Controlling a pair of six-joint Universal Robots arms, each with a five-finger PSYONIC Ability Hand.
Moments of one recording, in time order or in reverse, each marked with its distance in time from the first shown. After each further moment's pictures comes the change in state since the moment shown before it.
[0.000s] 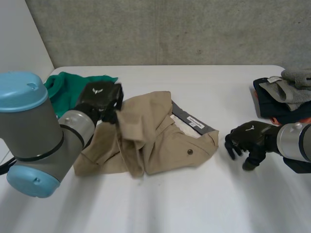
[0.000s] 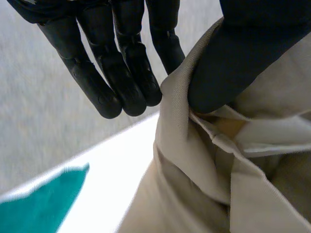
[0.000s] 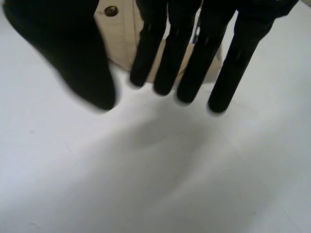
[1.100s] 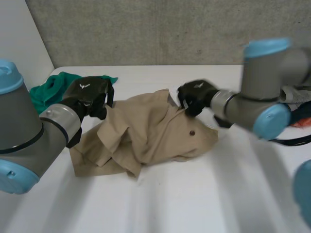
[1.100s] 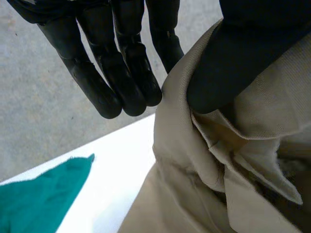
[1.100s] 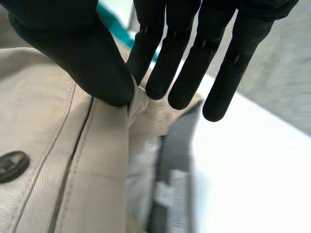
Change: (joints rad) left arm 0.060 0.077 0.009 -0.089 0.049 -0.064; right arm 0.278 0.460 -0.748 -0.194 0.068 0.479; left_hand 0.000 0.002 0.003 0.004 0.000; right_hand 0.323 0.394 0.383 0.382 0.380
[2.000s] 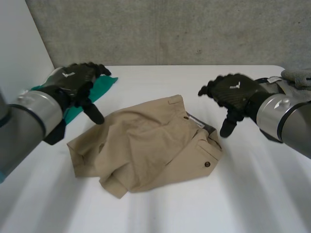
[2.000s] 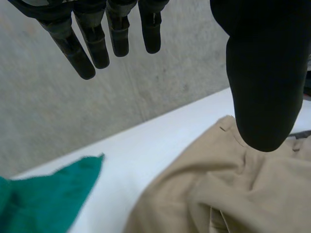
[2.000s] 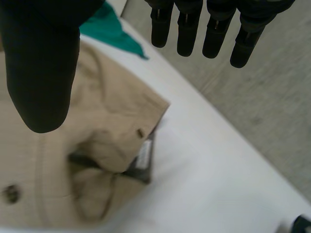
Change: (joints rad) left arm 0.018 0.155 0.047 -0.221 -0.025 -0.011; right arm -0.079 -0.613 0.701 -0.143 0.039 -0.220; left_hand -0.902 -0.942 -0.922 -0.939 -0.910; right_hand -0.780 -0.880 -0.896 -0.889 -0.903
